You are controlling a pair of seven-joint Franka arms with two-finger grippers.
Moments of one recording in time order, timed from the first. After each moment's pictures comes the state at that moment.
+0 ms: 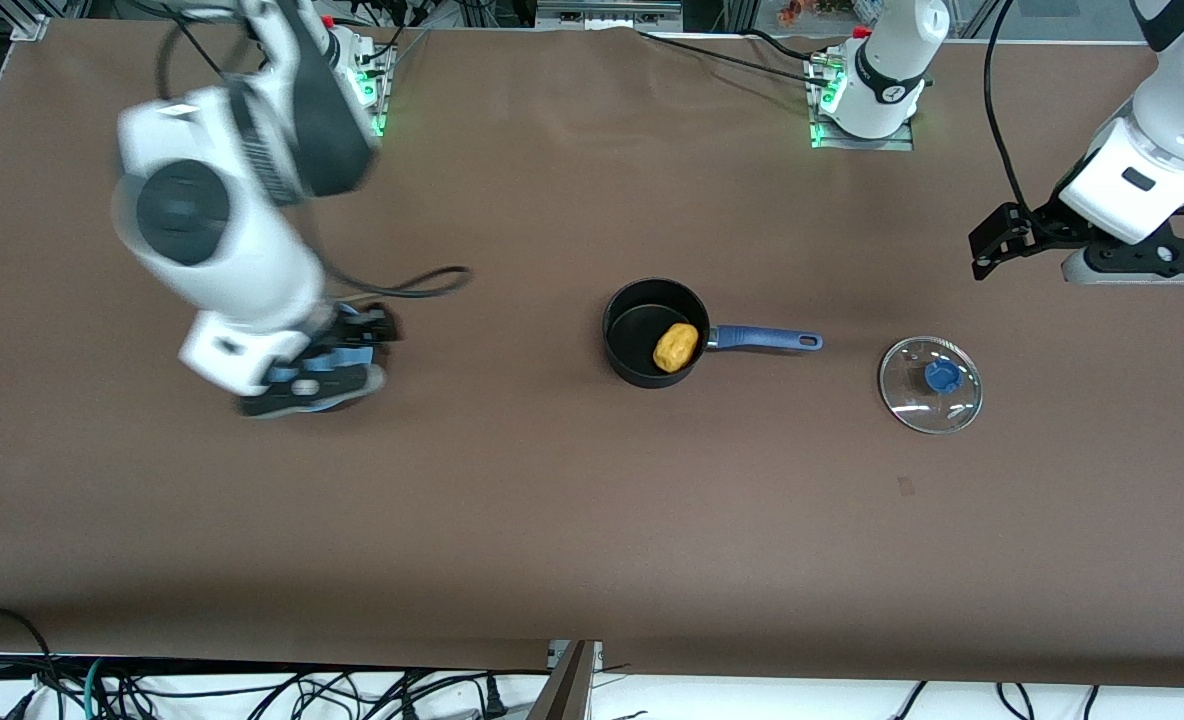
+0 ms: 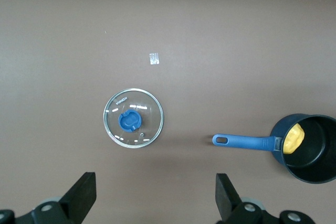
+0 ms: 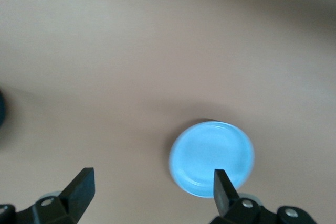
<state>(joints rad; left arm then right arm) 0.04 -0.01 -0.16 -1.66 0.04 1.71 -0.14 0.33 0.44 0.00 -1.23 -0.07 1.62 0.05</state>
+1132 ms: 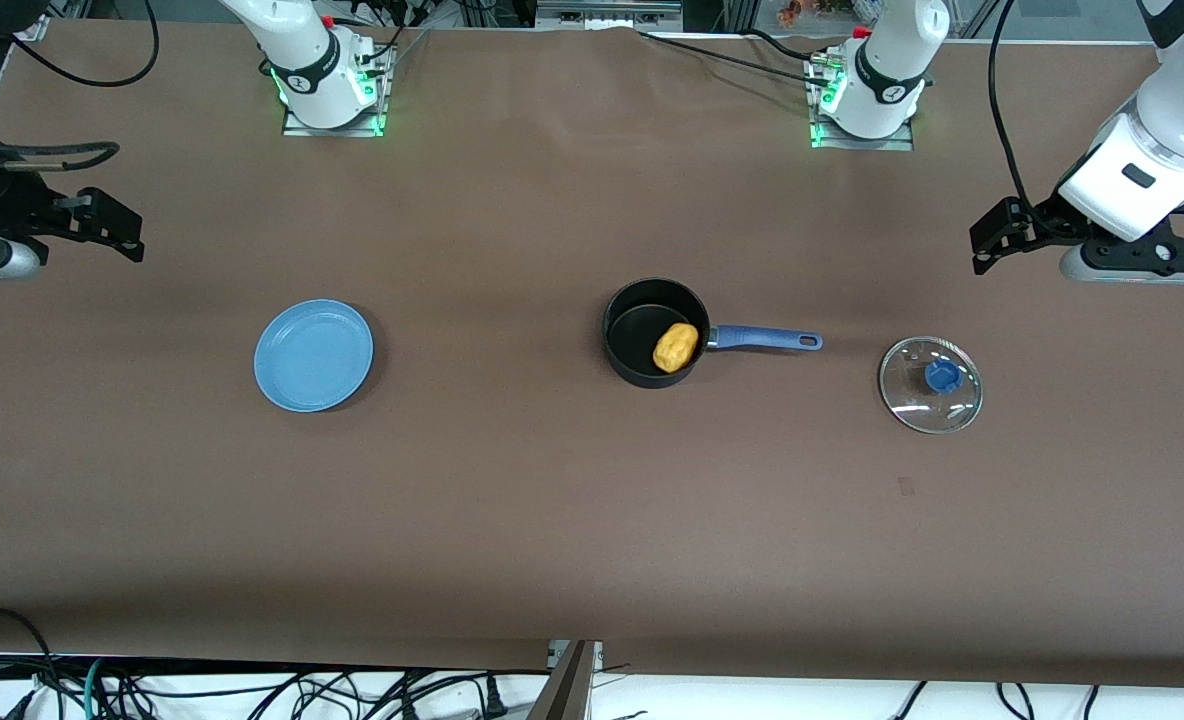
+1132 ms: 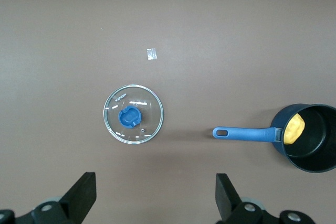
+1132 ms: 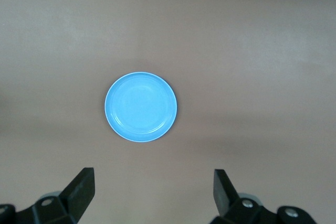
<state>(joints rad) 0.03 0.00 -0.17 -1.65 0.04 1.67 -0.11 -0.02 0.07 0.09 -1.52 -0.07 1.56 -0.01</state>
